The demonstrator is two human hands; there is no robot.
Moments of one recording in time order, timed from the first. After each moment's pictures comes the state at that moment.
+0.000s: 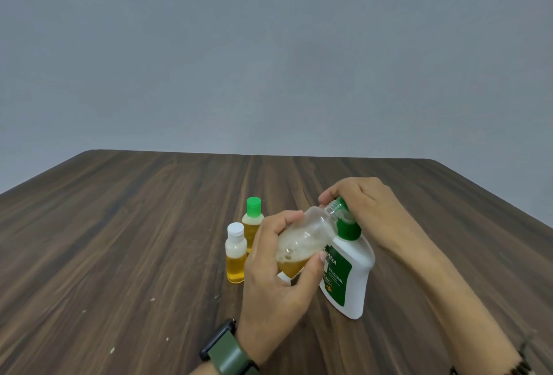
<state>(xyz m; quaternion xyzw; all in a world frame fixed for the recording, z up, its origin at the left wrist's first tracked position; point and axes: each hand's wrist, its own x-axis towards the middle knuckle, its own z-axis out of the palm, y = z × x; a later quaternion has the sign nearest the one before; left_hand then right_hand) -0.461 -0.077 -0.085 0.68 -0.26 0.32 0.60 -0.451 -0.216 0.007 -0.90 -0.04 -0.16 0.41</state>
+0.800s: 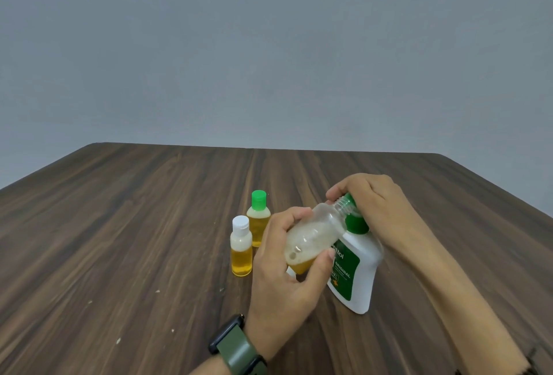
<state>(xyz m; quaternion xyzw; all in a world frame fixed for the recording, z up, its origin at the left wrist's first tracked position) -0.460 -0.079 -0.088 0.68 -0.26 0.32 0.61 -0.450 -0.215 0.000 -0.89 -0.04 -0.18 0.41</state>
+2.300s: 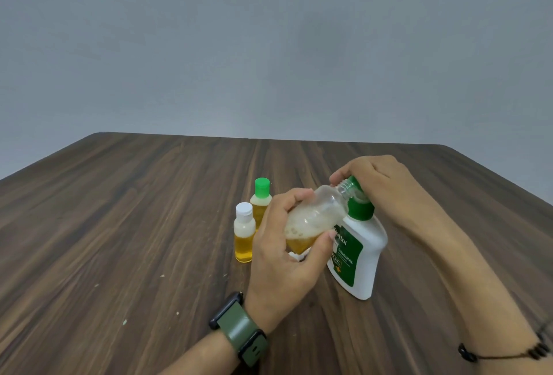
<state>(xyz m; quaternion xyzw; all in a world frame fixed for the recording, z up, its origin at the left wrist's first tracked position) -0.455 -0.074 -0.087 0.68 -0.28 0.33 0.60 -0.451 -0.214 0.009 -0.90 -0.05 -0.16 0.40</state>
